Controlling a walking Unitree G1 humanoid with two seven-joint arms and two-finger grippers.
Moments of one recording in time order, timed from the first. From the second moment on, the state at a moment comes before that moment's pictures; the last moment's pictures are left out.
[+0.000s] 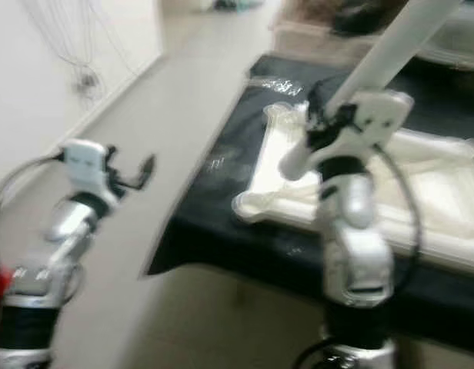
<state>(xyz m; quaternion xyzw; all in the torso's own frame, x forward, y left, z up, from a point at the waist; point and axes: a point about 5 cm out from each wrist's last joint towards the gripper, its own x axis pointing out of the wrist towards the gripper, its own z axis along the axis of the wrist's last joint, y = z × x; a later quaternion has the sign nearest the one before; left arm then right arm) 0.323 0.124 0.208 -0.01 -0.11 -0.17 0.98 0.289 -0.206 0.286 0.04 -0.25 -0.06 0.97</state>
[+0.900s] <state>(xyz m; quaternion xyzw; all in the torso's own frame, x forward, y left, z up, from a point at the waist) 0.322 0.129 0.204 0.03 -0.11 -0.16 0.98 0.291 -0.201 0.288 0.05 -0.25 -0.06 0.97</state>
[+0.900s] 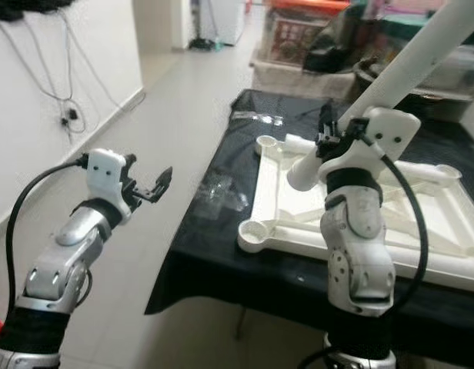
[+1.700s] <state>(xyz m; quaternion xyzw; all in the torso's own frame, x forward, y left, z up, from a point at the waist) 0.316 0.122 0.189 0.01 -0.08 -0.16 0.98 0.293 -0.190 0.280 0.04 -0.23 -0.01 0.97</state>
